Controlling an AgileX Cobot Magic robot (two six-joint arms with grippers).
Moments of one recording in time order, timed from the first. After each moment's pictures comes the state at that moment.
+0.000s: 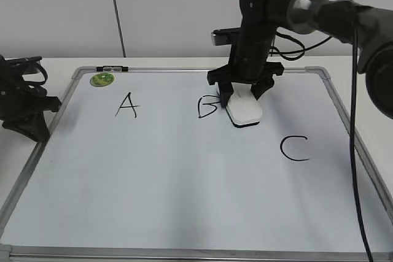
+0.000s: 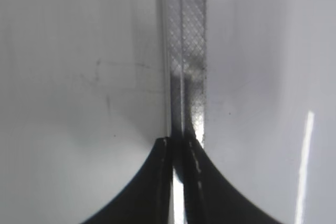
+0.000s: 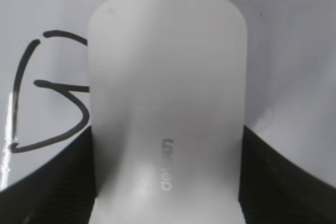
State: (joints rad) left arm 0.00 2.10 -1.40 -0.22 0.85 0.16; right arm 0.36 2.49 -2.25 0.02 1.23 0.09
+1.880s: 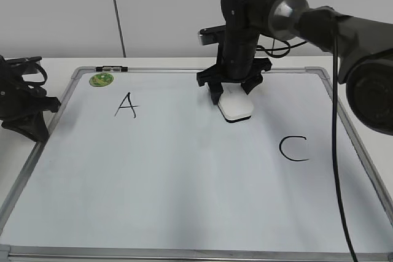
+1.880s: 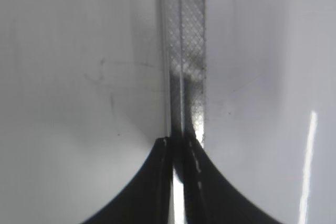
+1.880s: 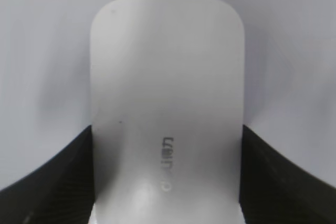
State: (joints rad) left arm 0.00 2.10 -1.40 -0.21 0.85 0.16; right arm 0.41 2.54 -2.32 -0.08 1.20 0.11
